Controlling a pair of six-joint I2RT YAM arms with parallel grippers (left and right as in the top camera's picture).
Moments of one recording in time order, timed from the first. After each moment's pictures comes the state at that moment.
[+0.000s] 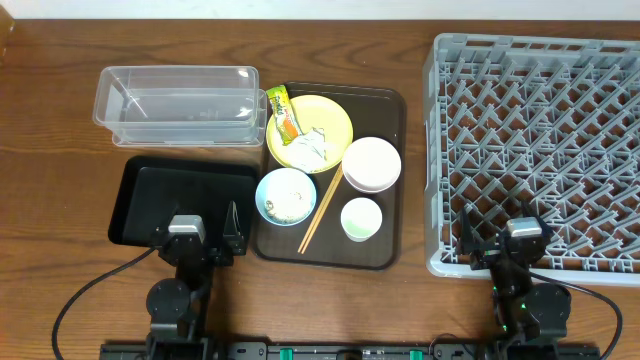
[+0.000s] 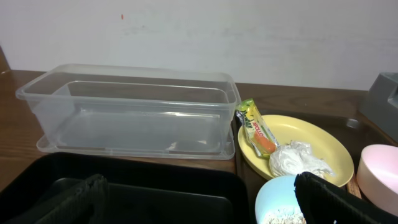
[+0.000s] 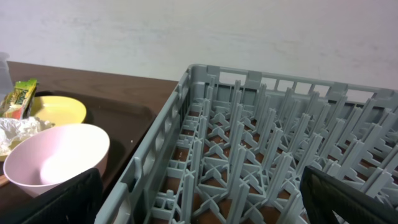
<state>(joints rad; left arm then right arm) -0.04 0.01 0.02 -0.11 -0.01 -0.09 0.03 0.01 0.01 -0.07 -0.07 -0.06</state>
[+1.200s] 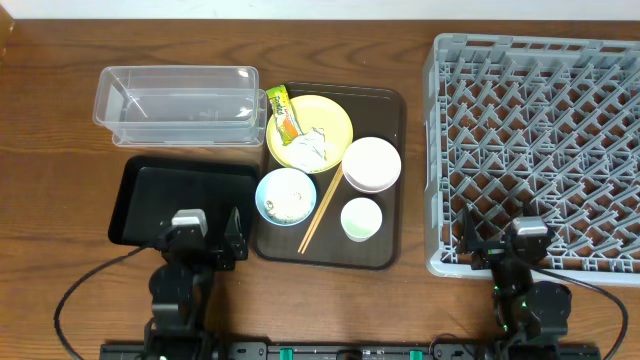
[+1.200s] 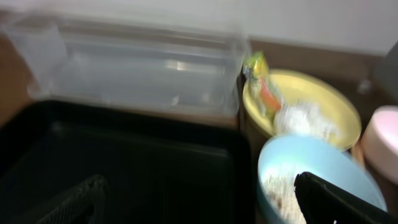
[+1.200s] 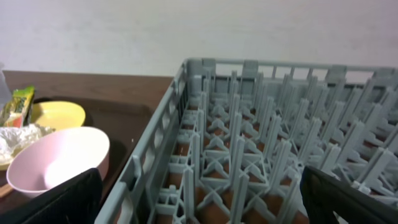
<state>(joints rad) -0.04 0.18 0.10 -0.25 -0.01 -0.15 0.03 0.03 0.03 -0.10 -0.05 0.01</state>
